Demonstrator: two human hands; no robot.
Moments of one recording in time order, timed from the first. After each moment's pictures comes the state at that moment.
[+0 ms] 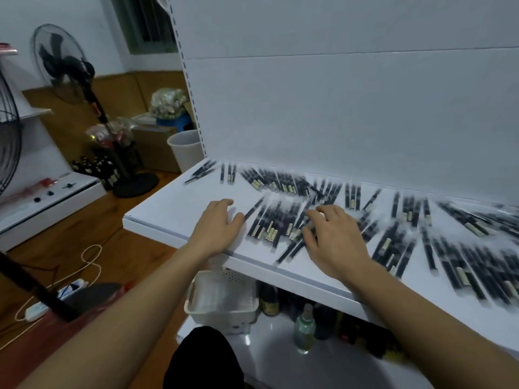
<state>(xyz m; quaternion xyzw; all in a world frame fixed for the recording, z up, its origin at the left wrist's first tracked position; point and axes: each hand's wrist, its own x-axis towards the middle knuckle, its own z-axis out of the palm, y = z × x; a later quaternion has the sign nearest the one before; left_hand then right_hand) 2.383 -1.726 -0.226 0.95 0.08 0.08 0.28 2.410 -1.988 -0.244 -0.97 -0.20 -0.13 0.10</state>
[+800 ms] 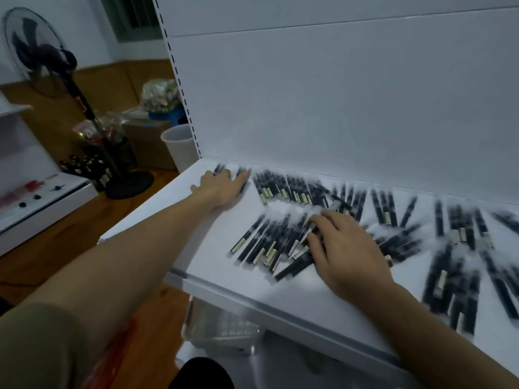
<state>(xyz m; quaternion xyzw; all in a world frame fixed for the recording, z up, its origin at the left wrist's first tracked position) 2.573 -1.662 -0.229 0.98 0.16 -0.03 0.12 2.447 -1.957 -0.250 -0.96 -0.21 -0.11 0.13</state>
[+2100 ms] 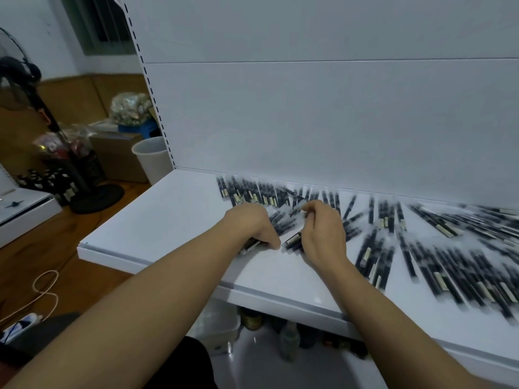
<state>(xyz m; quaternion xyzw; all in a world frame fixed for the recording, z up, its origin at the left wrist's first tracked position) 2.466 -1.829 -0.177 0.98 0.04 -0.17 0.03 2.447 -1.976 -0.239 -0.90 0.01 -0.18 0.40</state>
